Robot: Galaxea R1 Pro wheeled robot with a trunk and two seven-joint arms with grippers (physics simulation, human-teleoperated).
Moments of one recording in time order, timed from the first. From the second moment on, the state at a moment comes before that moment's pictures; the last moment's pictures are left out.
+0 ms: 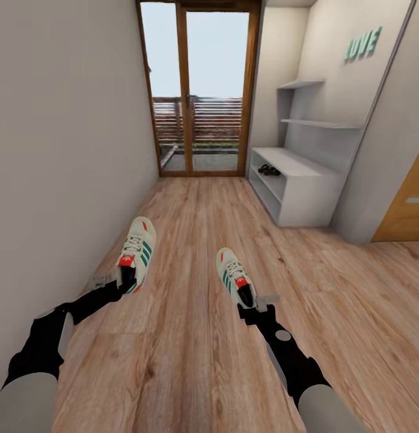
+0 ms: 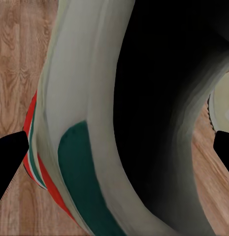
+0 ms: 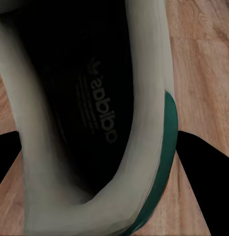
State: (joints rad) left arm -0.63 0.10 0.50 -0.95 -0.08 0.33 -0.83; right arm -0.60 0.12 -0.06 -0.65 0.23 -0.06 0.09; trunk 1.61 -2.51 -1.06
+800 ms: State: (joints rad) left arm -0.63 0.10 0.50 -0.95 -0.08 0.33 -0.83; right arm -0.60 0.12 -0.06 -0.65 0.23 -0.06 0.09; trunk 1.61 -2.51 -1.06
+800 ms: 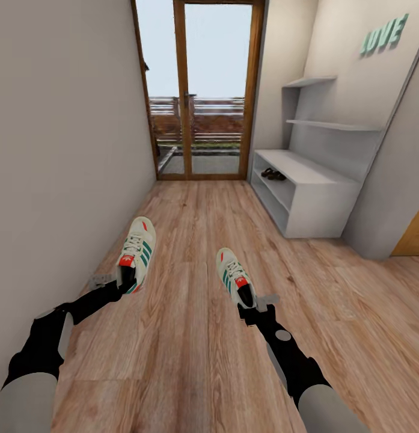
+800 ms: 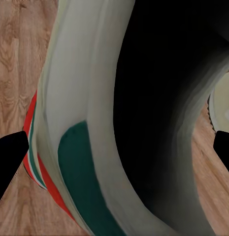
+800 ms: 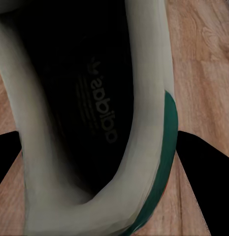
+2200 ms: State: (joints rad) left arm -0.63 0.10 0.50 -0.95 -0.08 0.33 -0.83; right arm -0.60 0.12 -0.06 -0.65 0.23 -0.06 0.09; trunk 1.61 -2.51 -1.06
